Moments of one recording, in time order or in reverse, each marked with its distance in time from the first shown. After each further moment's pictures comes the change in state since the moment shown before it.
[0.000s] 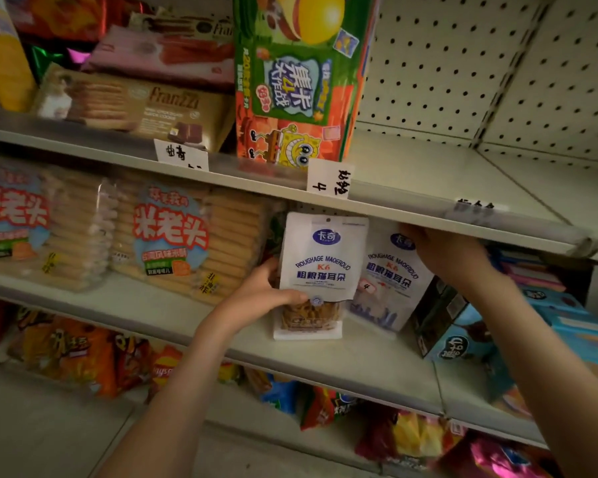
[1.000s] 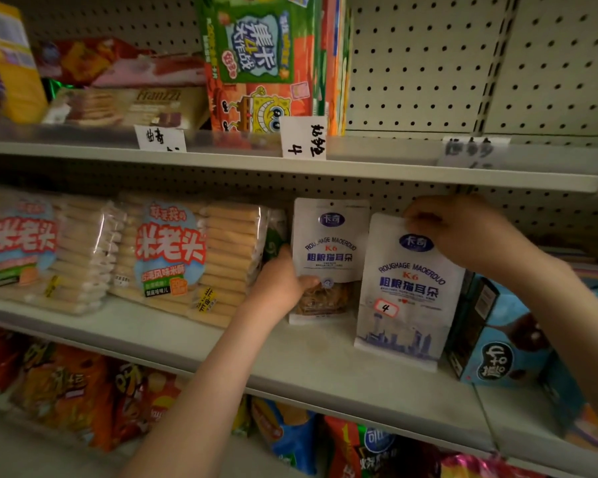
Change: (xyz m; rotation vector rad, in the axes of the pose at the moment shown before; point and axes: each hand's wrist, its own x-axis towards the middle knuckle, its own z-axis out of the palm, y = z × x) left_hand 0.048 0.002 0.033 0.540 0.347 0.187; right_hand -0.021 0.003 -0.011 0.460 0.140 -0.149
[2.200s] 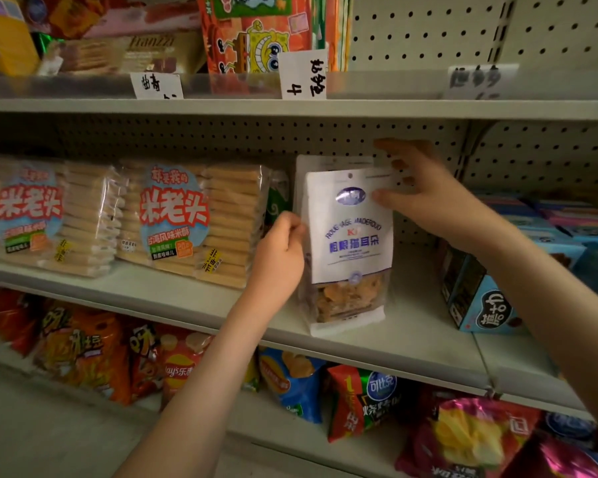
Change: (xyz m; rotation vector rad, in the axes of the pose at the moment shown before) left_hand -0.059 0.008 -0.006 -0.275 0.223 0.168; right_hand -0.005 -0.010 0.037 0.419 0.044 -0.101
